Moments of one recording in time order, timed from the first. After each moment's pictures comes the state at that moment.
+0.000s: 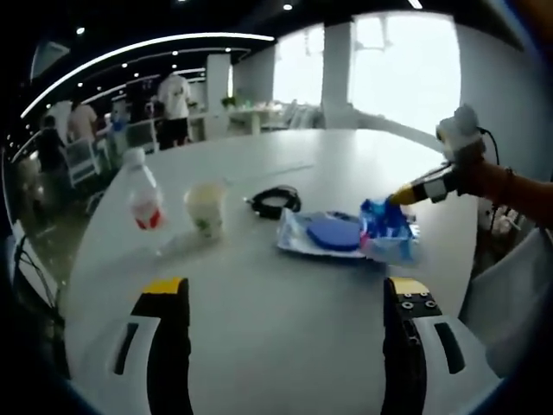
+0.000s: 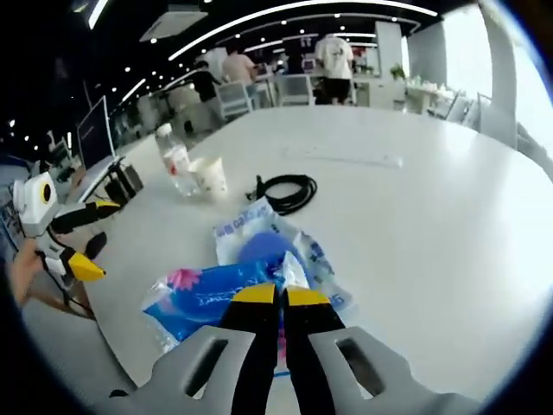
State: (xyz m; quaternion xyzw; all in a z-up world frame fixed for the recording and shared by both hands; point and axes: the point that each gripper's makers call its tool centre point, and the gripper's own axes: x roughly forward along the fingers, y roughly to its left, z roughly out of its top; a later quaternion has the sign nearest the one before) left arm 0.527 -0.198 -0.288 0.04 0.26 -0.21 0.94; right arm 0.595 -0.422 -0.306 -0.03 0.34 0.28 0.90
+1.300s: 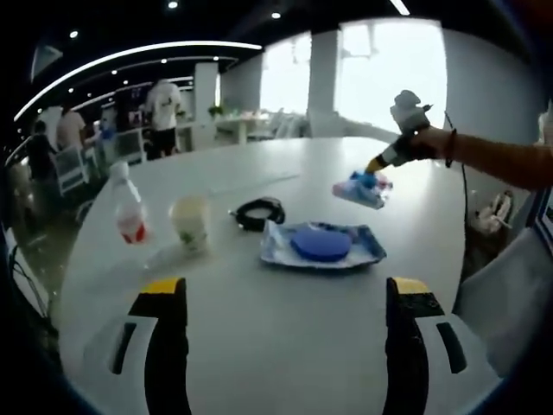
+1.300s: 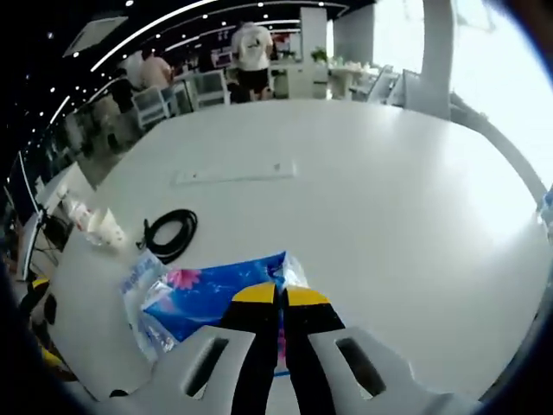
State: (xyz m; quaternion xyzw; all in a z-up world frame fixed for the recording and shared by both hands) left arm 0.527 -0.215 -0.278 0.04 0.24 -0.24 0.94; right arm 0.690 -0.530 -0.288 -0.02 0.39 0.08 0.92
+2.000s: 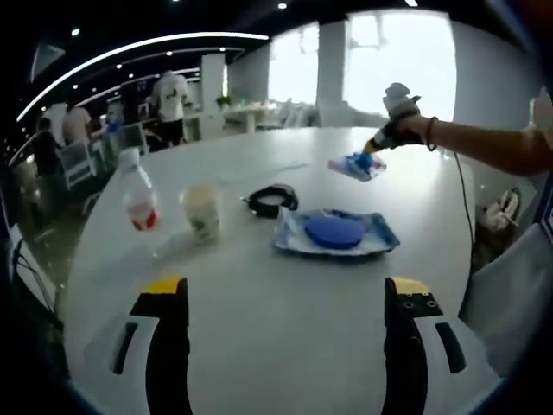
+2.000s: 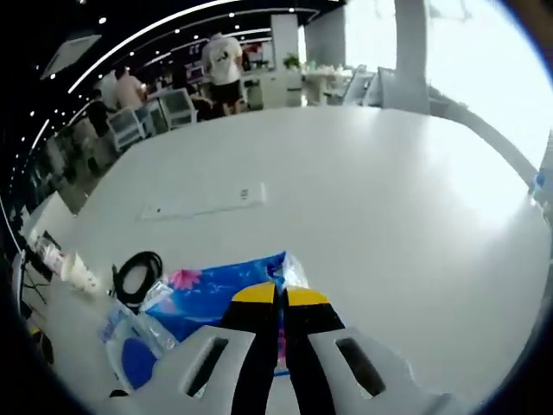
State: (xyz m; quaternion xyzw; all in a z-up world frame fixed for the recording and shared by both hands) left arm 0.531 -0.197 -0.291 0.04 0.26 -0.22 0.94; right arm 0.758 -0.555 -0.299 0.01 0.37 0.03 0.93
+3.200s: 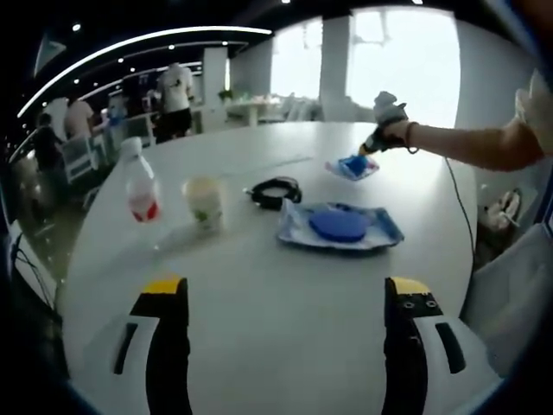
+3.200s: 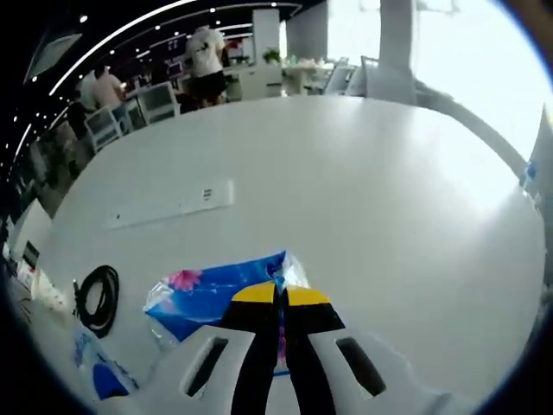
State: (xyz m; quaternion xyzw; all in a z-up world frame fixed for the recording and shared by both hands) left arm 0.530 -0.194 -0.299 0.04 0.27 -0.22 0.94; right arm 0.790 -0.581 -0.337 0.01 0.38 -0.03 0.92
